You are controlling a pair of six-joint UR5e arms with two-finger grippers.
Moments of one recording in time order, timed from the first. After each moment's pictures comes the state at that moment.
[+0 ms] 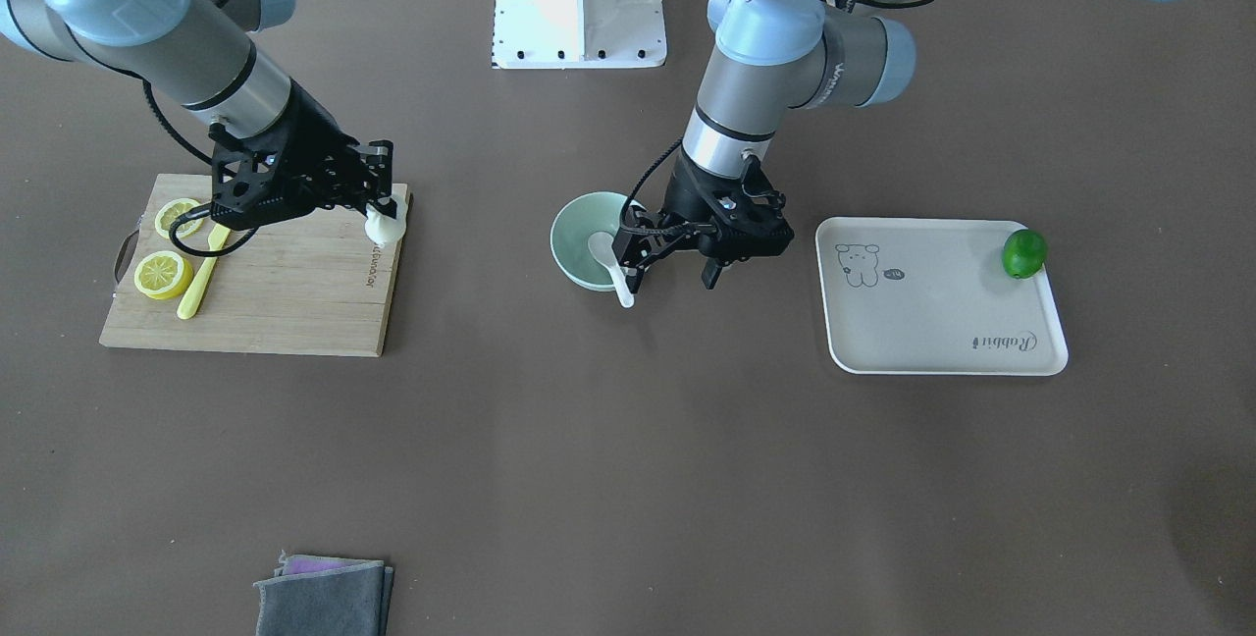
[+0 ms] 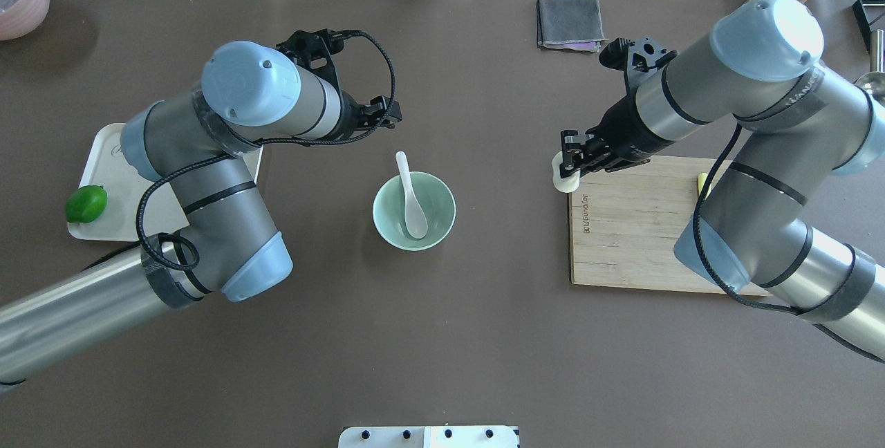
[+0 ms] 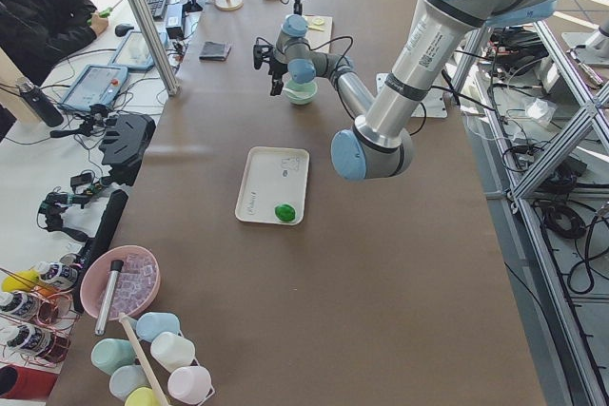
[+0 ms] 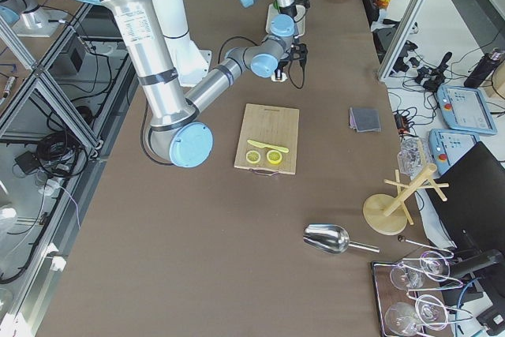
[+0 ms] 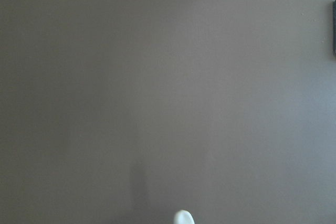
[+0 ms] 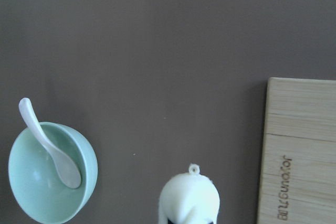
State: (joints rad) left arm -0.67 -2.21 -1.63 -1.90 -1.77 -1.34; right arm 0.76 -1.17 1.87 -1.30 2.19 1.16
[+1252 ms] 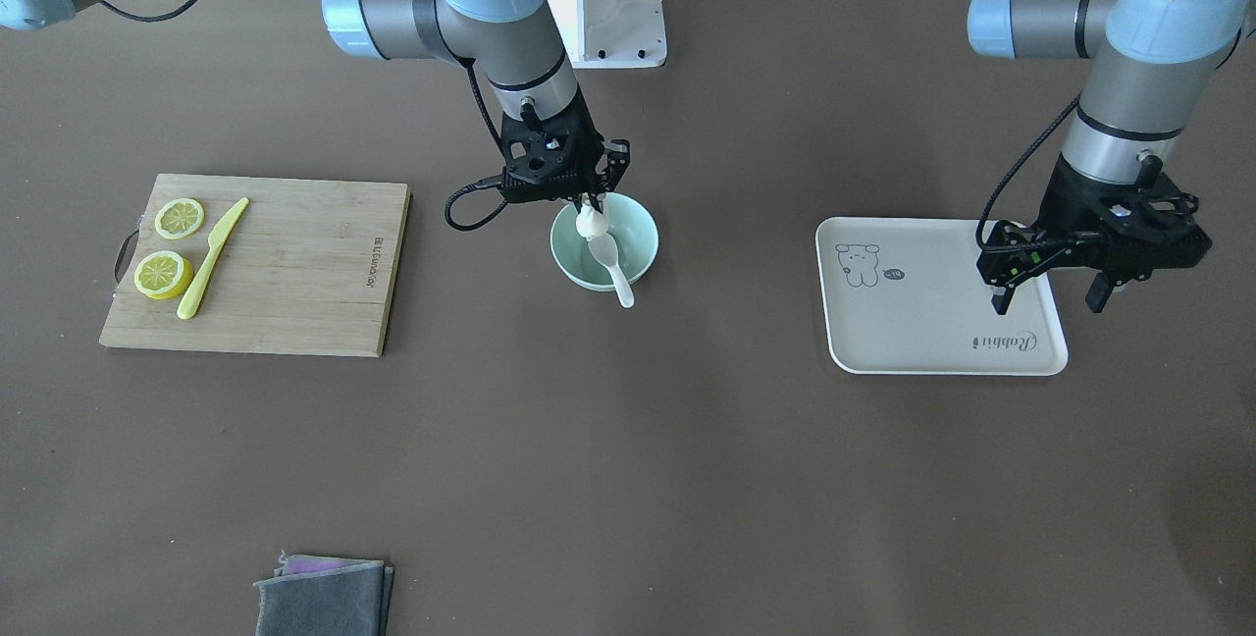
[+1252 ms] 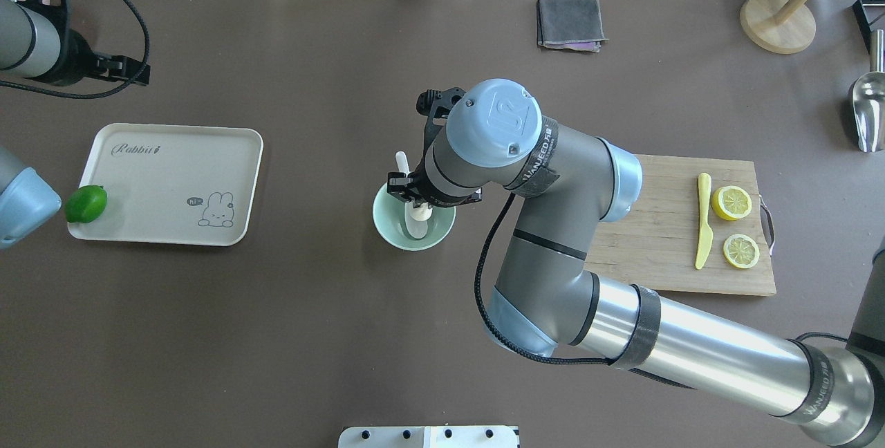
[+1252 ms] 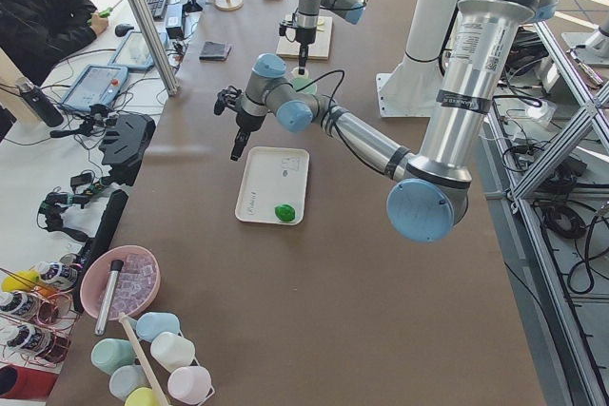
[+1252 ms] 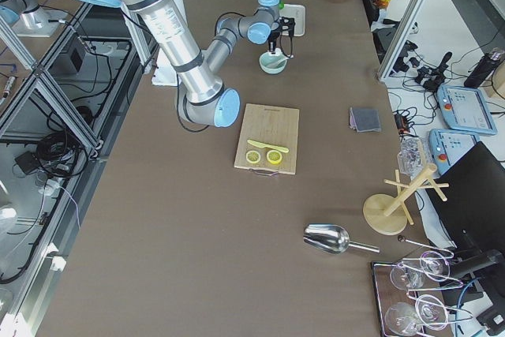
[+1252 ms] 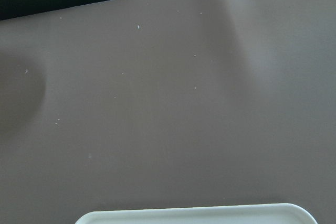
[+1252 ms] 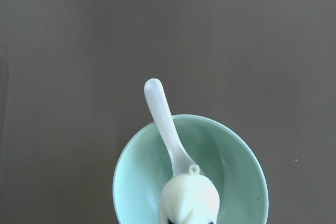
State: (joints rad) left arm -1.00 -1.81 -1.82 -1.83 -1.83 -0.76; right arm 0.50 -0.81 1.63 -1.39 1.87 1.31
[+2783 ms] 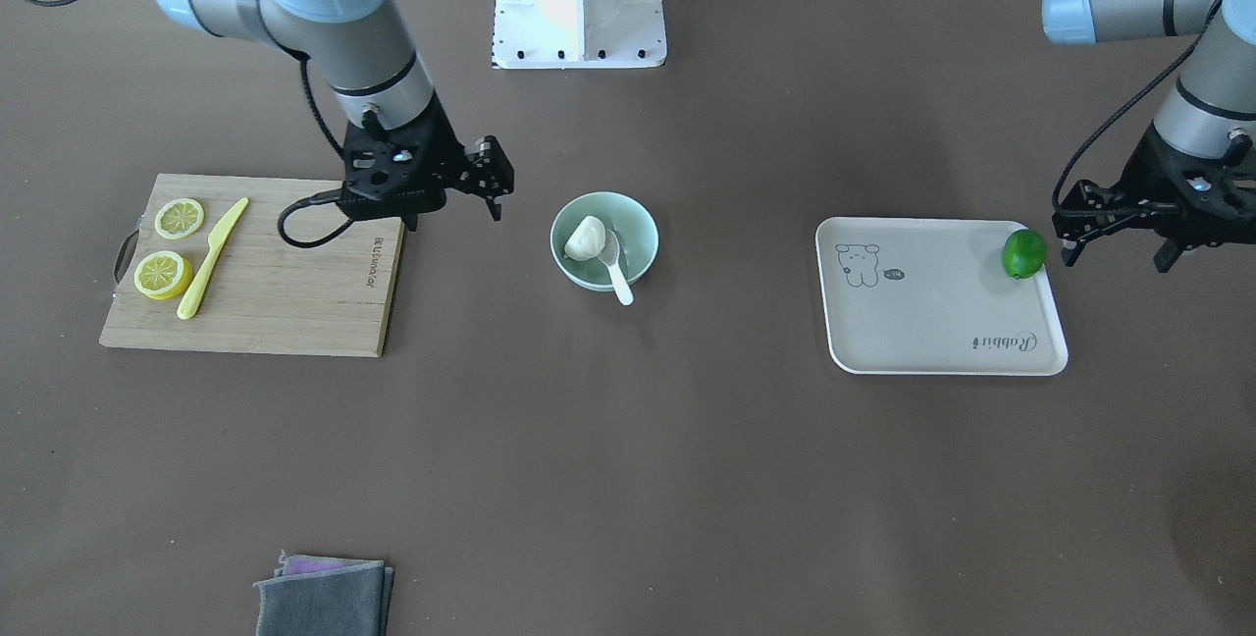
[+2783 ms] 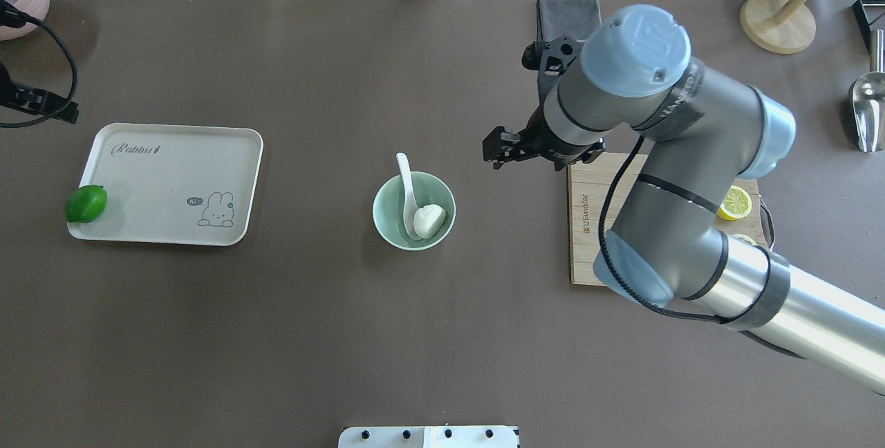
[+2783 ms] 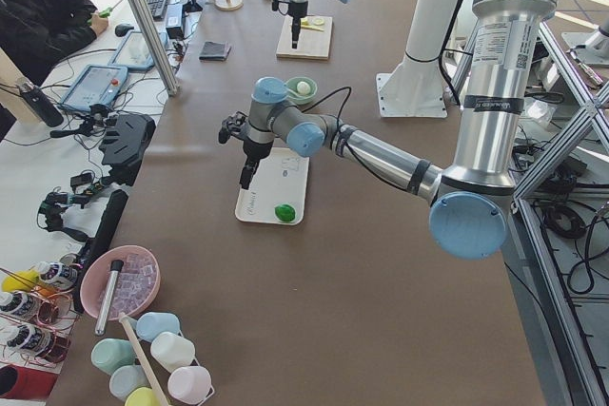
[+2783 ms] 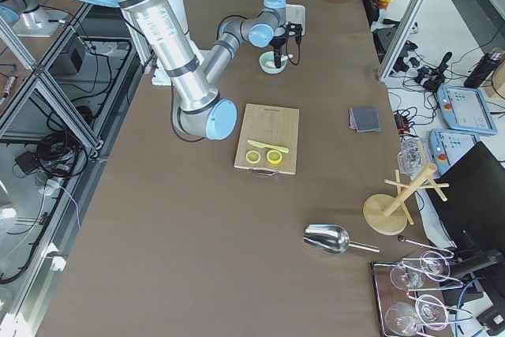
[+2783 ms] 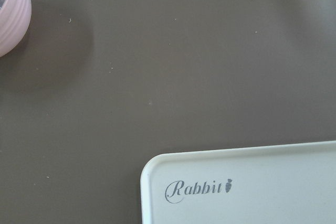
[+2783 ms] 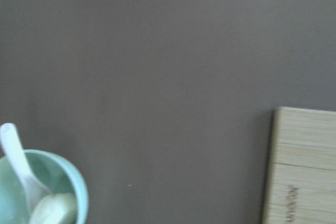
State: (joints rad) left arm -1.12 -1.65 -1.85 -1.80 -2.01 -0.44; right arm 0.74 -1.06 1.86 -1.56 2.03 1.04
